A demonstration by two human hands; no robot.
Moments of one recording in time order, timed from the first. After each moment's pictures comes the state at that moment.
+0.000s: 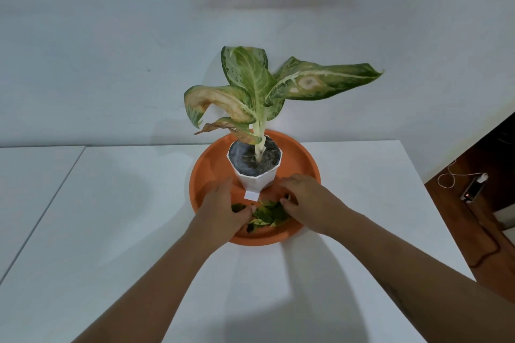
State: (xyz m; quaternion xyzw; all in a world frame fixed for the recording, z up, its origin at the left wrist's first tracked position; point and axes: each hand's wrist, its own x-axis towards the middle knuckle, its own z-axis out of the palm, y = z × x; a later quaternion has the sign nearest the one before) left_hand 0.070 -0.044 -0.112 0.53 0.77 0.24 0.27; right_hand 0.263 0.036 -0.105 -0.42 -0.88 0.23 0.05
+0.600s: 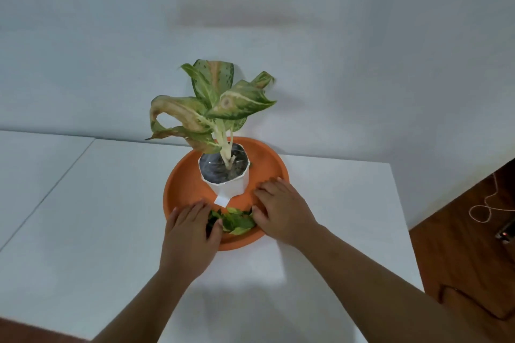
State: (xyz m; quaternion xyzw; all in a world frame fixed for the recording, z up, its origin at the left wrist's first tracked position) left_hand 0.123 -0.077 -0.140 0.52 0.85 0.09 0.03; right_hand 0.293 0.064 -0.134 -0.32 -0.93 0.13 0.13
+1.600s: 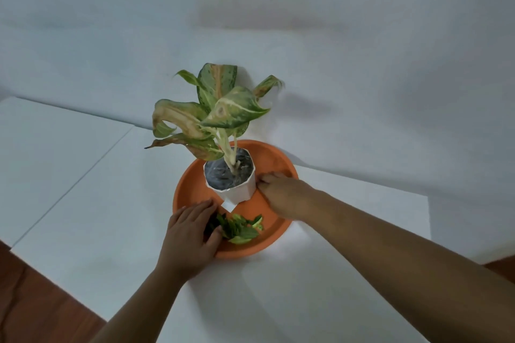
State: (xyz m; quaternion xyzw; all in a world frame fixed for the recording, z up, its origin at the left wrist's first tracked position) left_hand 0.131 -0.076 -0.135 0.48 0.87 0.09 0.04; right_hand 0.248 0.152 -0.136 -0.13 -0.98 0.12 -0.11
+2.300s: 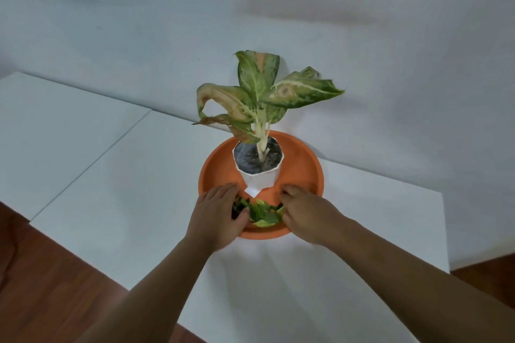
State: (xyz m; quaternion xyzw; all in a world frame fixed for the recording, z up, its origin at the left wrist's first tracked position) left_hand 0.126 -0.072 -0.125 0.49 0.86 0.11 0.07; right_hand 0.285 0.081 -0.115 -0.20 -0.96 0.17 -0.07
